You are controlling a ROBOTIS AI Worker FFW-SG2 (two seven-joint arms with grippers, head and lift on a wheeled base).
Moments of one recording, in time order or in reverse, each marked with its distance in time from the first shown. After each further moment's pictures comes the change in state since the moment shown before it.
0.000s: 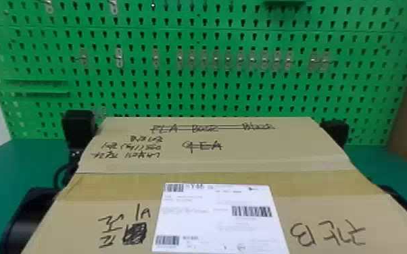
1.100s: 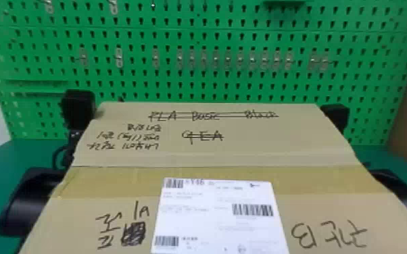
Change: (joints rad) left arm -0.067 0.023 -0.031 -0.003 -0.015 0.005 0.000; right arm -0.059 -0.002 0.023 0.000 0.004 -0.005 0.000
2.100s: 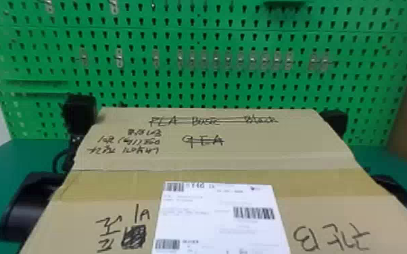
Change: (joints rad) left arm 0.022 0.004 -0.004 -0.003 -0.003 0.000 0.000; right arm 0.031 -0.005 -0.005 0.000 0.005 -0.001 0.000
